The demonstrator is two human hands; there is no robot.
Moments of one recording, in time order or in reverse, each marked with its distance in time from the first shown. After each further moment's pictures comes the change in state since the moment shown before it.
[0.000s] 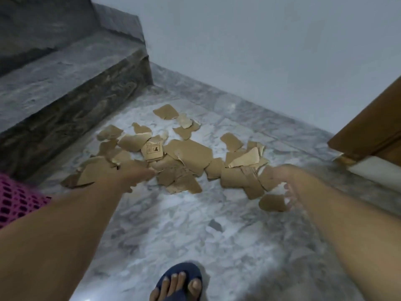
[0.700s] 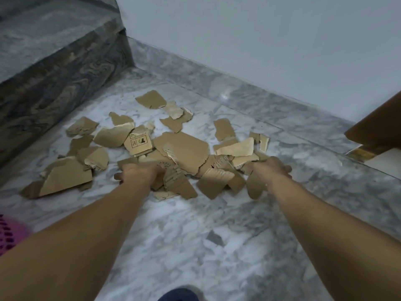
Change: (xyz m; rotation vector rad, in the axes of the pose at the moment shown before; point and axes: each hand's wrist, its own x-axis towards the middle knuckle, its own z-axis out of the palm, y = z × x) left_hand 0.083 0.024 0.079 -0.386 0.303 -0.290; right_hand 0.052 -0.018 0.060 0.110 0.280 -0.008
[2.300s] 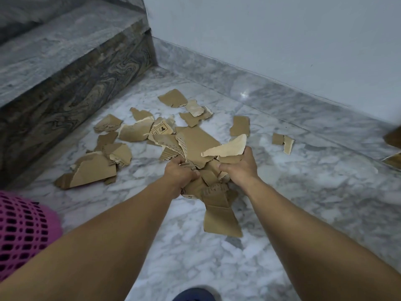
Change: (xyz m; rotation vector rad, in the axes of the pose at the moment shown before) left_hand -0.026 -0.005 0.017 -0.244 -0.374 0.224; right_hand -0.029 -0.030 0.092 0.372 -0.242 -0.420
